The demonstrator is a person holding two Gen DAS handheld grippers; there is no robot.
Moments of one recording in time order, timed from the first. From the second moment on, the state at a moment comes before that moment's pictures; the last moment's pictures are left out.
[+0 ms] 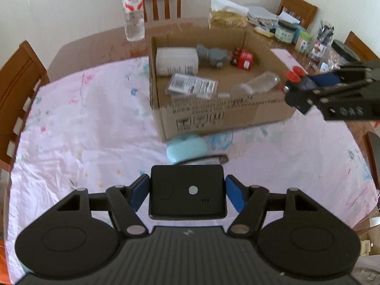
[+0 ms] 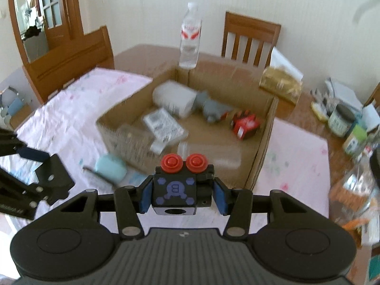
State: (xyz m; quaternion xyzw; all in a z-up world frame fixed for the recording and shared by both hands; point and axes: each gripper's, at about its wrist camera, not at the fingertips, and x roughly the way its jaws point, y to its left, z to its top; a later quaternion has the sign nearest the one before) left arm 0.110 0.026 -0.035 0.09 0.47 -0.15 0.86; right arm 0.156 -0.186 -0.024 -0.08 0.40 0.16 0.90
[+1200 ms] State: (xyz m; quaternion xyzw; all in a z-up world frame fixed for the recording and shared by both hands) left arm 0.233 -0.033 -0.005 0.12 0.42 -0.17 0.88; right arm 0.190 -0.218 -0.017 -0.03 0.40 0.09 0.91
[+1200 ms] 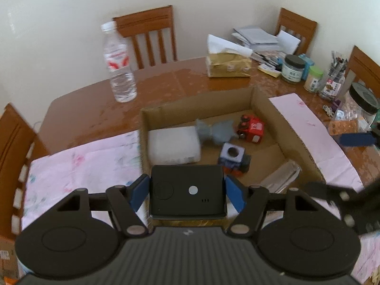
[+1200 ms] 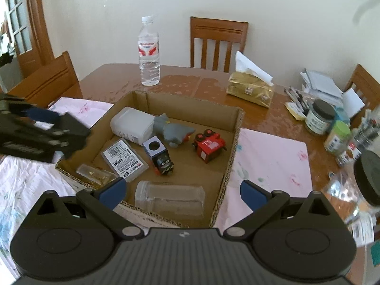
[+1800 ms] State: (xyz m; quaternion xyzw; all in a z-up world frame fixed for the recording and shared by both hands) left arm 0.278 -0.041 -0.051 0.14 0.45 -0.14 0.87; right arm 0.182 -0.224 -0.011 -0.01 0.40 0.06 0.91
